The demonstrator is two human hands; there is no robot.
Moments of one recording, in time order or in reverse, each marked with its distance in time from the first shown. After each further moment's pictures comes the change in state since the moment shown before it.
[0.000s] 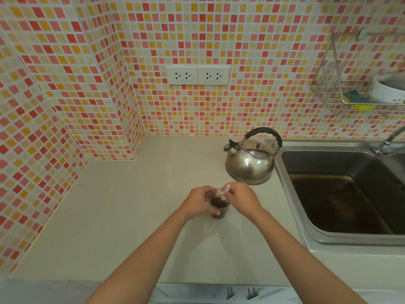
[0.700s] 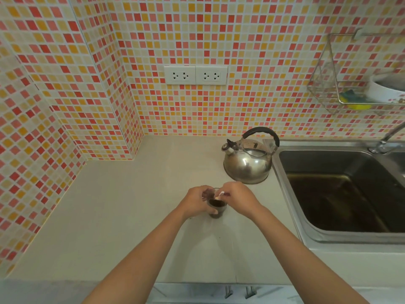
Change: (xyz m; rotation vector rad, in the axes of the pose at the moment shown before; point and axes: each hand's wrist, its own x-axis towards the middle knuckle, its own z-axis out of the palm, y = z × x) left_hand 0.002 -0.002 0.000 -0.006 -0.001 0.004; right_hand -0.009 -0.015 -0.015 -0.083 -0.127 -0.122
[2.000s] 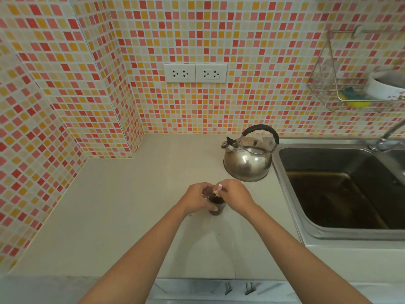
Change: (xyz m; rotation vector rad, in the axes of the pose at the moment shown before) left_hand -0.002 0.005 -0.001 0.064 -0.007 0.013; right_hand 0.003 -0.008 0.010 0.053 0.042 0.139
